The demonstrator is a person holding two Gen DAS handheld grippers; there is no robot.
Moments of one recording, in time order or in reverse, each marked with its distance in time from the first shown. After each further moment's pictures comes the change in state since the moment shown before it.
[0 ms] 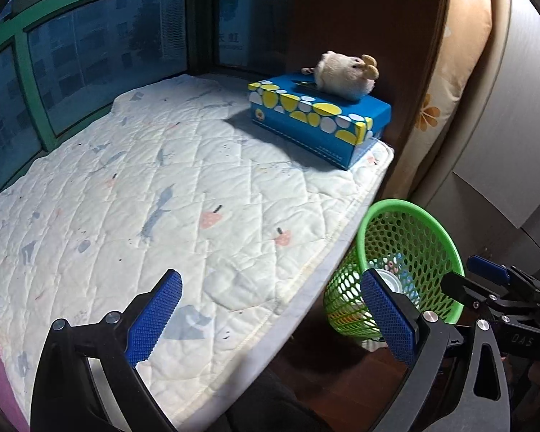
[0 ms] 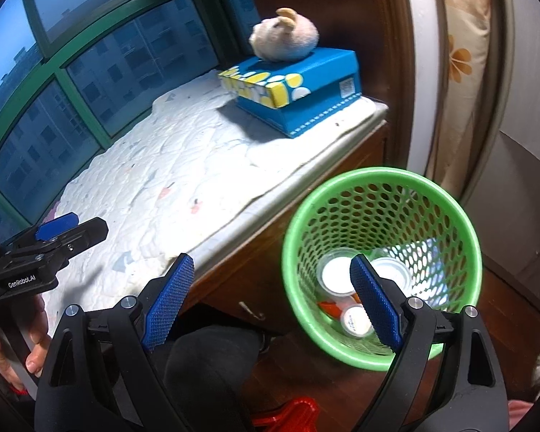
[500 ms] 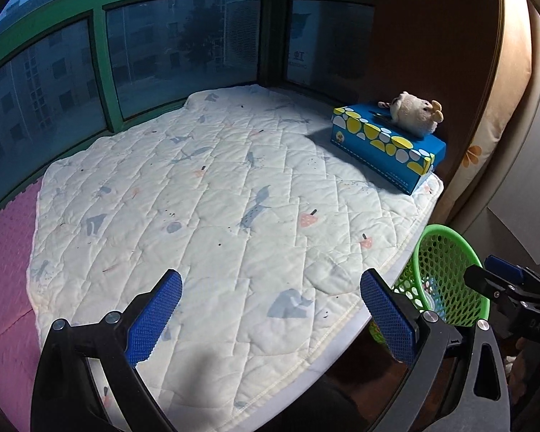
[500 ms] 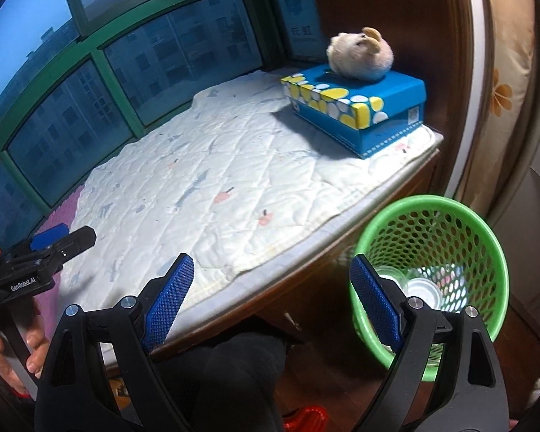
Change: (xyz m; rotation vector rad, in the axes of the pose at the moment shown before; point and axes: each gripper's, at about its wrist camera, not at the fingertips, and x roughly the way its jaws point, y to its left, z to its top) left arm -0.054 0.086 -0.022 -0.136 -0.064 0.132; right arm 0.001 0.074 0.013 -0.100 -0.015 0.066
